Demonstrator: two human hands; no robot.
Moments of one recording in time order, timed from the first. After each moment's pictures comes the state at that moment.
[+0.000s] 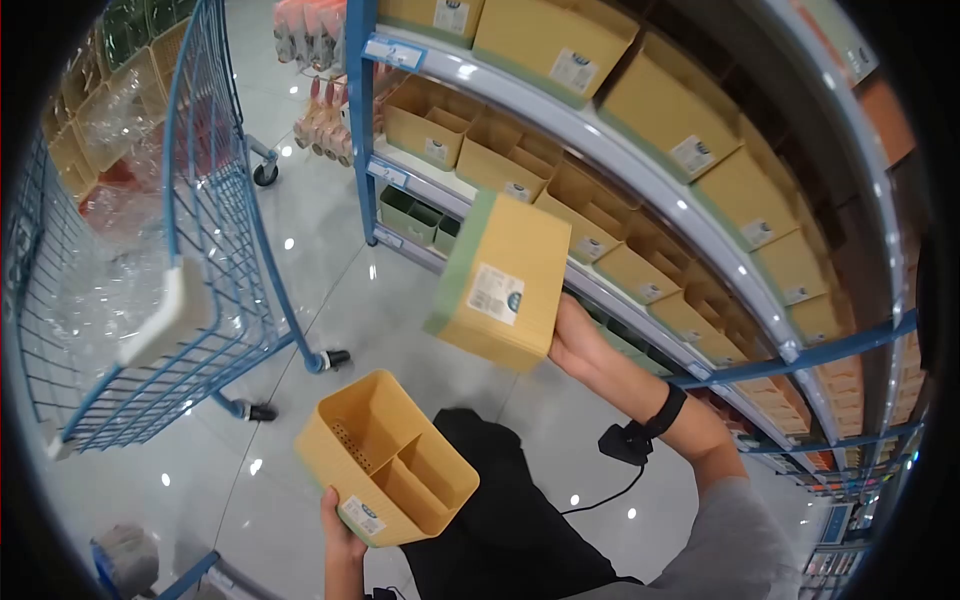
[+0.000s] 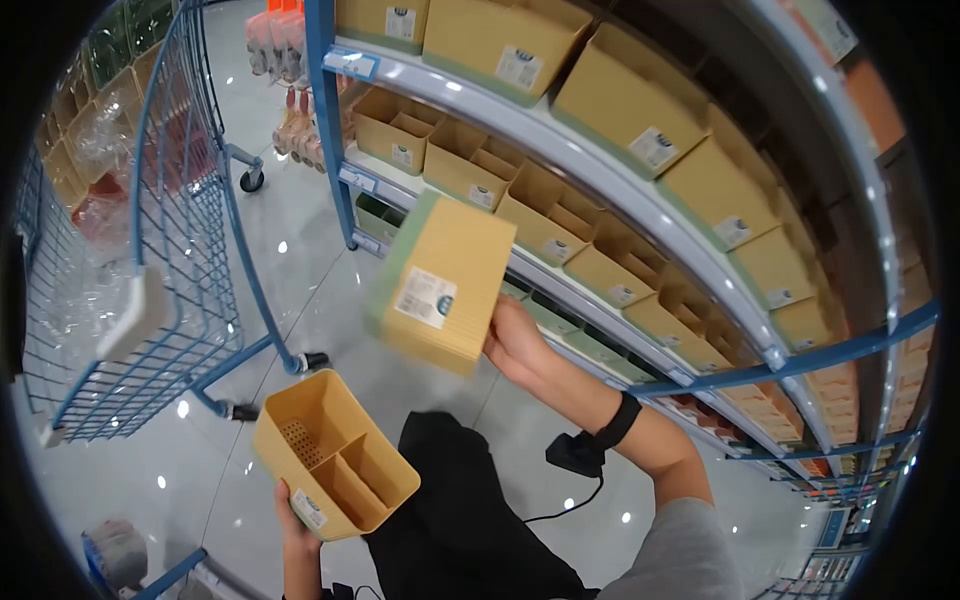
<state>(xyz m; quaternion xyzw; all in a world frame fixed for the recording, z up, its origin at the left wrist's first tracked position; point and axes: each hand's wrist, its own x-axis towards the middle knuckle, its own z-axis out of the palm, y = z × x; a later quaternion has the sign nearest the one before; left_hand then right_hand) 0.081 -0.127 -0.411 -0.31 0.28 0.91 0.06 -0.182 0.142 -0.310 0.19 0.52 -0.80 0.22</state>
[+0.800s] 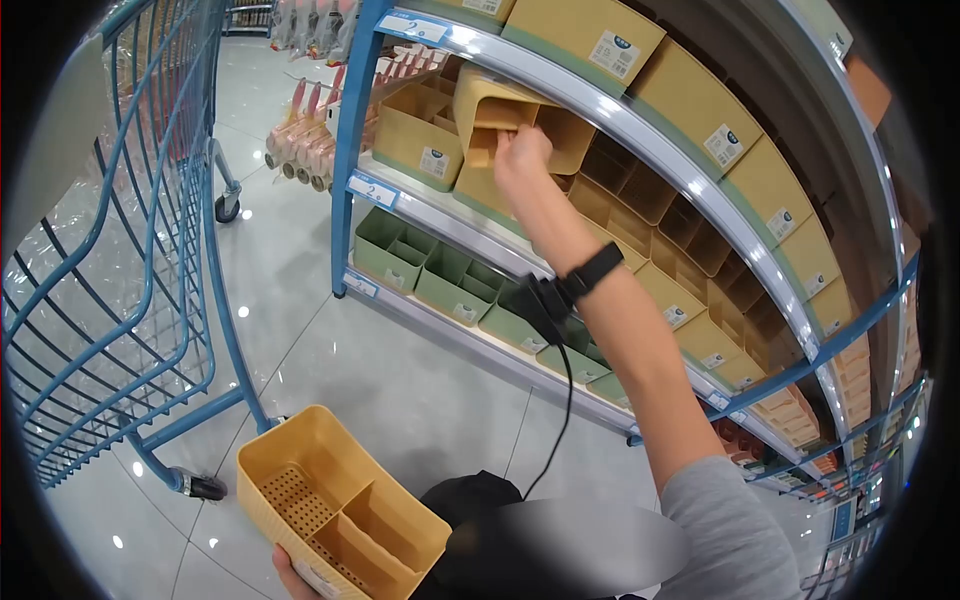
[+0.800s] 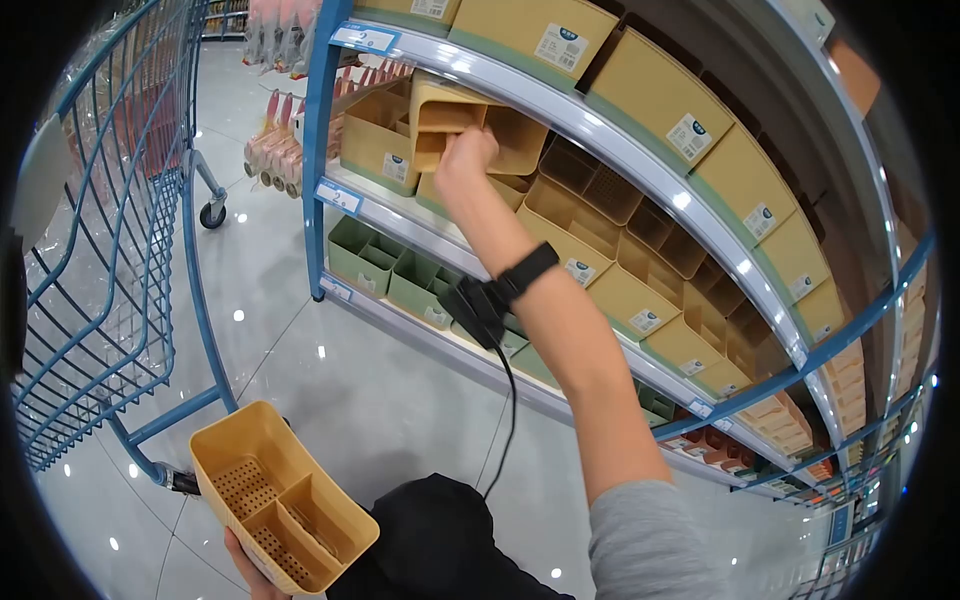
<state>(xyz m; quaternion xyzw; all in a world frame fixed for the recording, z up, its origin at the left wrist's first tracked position) 0.045 -0.156 -0.546 -0.42 0.29 0.86 0.00 -0.429 0.053 -0.360 0.00 0.39 -0.89 -0.23</state>
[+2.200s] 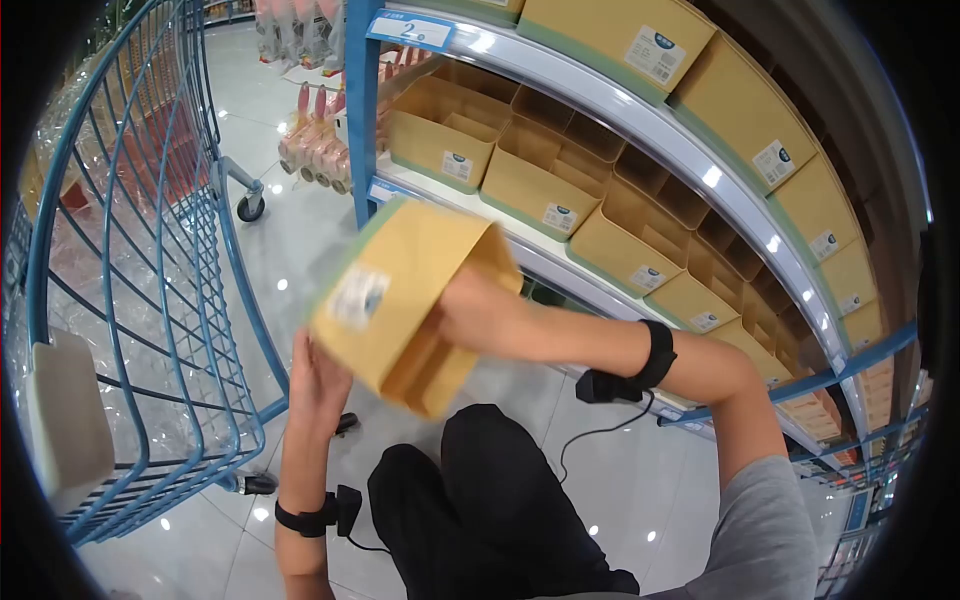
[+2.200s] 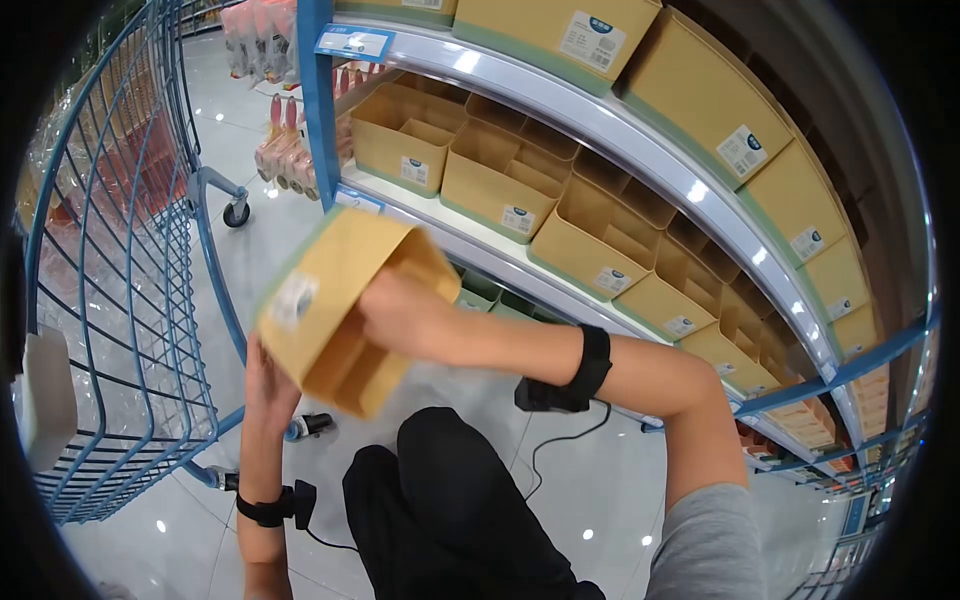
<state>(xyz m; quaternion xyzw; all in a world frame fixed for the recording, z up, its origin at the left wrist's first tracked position) -0.219 -0.173 -0.474 -0.10 0.35 0.93 0.06 -0.299 0.022 -0.387 -0.40 0.87 -0.28 0.00</state>
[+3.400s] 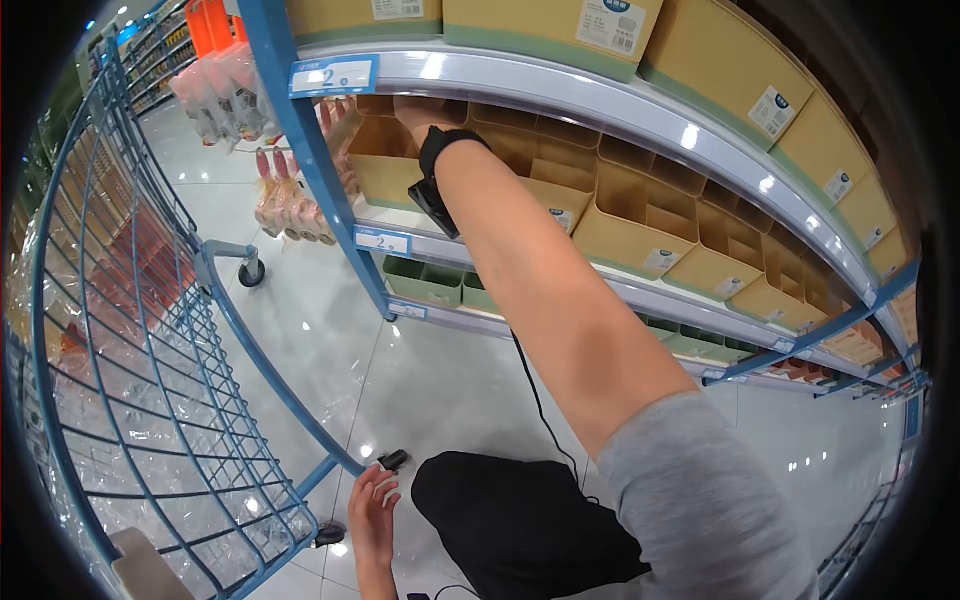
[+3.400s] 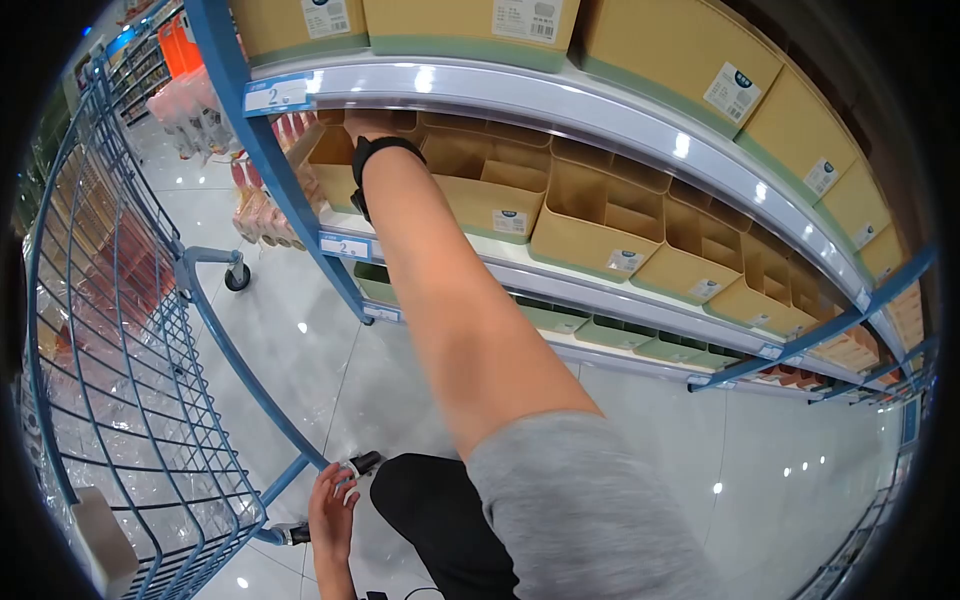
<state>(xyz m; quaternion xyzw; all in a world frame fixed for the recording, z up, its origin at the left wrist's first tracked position) -0.120 -0.198 -0.523 -0.26 0.45 0.85 0.09 -0.597 -0.011 -0.364 0.00 0.78 -0.46 -0.43</state>
